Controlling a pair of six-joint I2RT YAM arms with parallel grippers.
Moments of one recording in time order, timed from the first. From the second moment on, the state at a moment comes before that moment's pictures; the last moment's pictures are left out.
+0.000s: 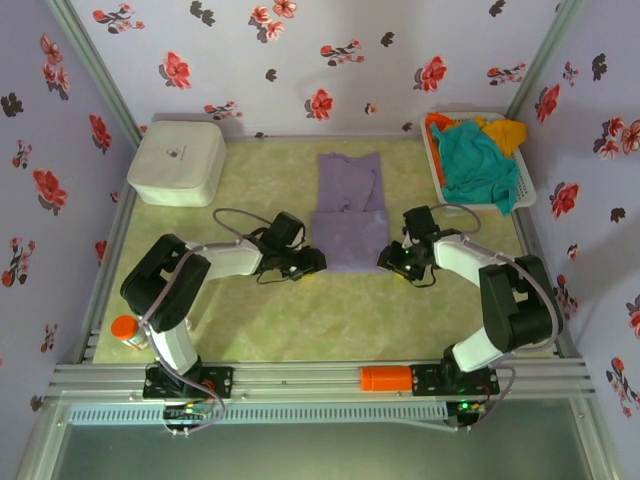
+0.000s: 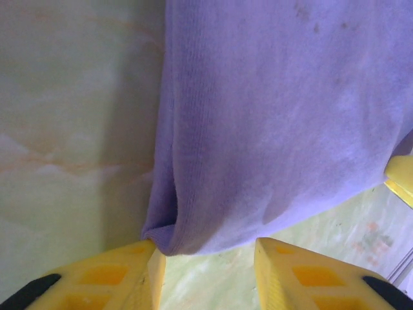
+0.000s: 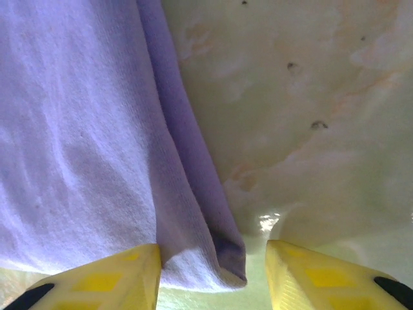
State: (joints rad) left arm -0.71 1.78 0.92 -0.11 0.37 -0.90; right arm 0.29 1.54 0.76 -0.45 -0.31 0.65
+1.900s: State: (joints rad) left arm -0.73 1.83 1.18 -0.53 0.16 -0.76; right arm 0.33 1.59 0.83 -0.43 -0.29 0.69
